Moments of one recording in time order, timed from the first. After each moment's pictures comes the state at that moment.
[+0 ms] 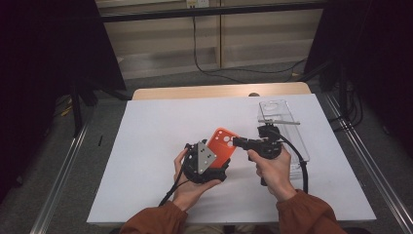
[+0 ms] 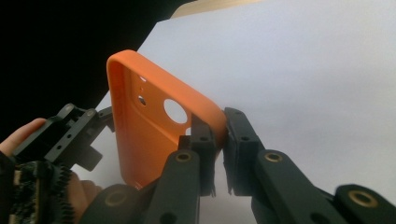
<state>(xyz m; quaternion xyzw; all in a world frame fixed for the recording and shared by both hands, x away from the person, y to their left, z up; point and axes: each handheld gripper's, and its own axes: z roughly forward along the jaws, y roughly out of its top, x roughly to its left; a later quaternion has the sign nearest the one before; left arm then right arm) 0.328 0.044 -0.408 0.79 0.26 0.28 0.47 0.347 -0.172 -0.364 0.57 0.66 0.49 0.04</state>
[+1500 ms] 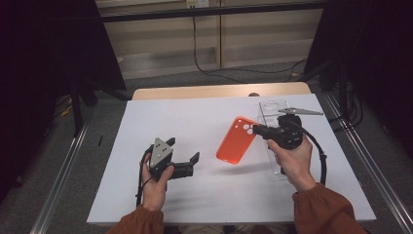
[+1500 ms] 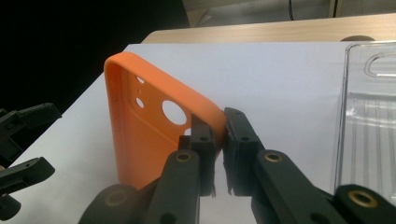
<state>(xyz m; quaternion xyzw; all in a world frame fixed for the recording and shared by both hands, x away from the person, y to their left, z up) 0.338 0.136 -0.399 0.73 0.34 0.24 0.54 0.353 -0.217 -0.340 0.55 0.67 0.48 0.13</state>
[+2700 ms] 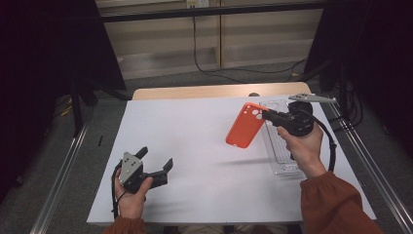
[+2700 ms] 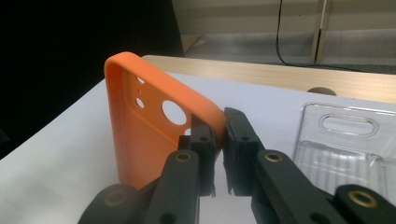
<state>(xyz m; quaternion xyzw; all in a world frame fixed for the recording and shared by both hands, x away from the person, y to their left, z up) 0.315 0.202 -0.415 0.69 0.39 0.29 0.54 0.370 -0.243 -0.317 0.51 0.67 0.50 0.19</state>
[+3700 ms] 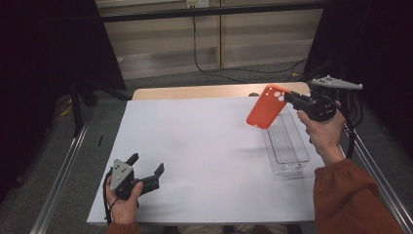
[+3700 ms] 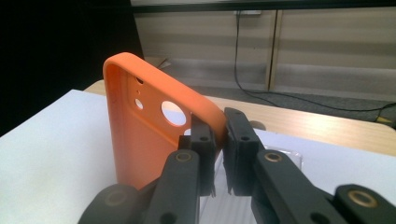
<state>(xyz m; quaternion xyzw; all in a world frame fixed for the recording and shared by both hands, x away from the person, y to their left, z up) 0.305 0.222 -0.426 0.68 0.41 0.29 0.54 0.386 -0.290 -0.293 0.51 0.65 0.48 0.28</state>
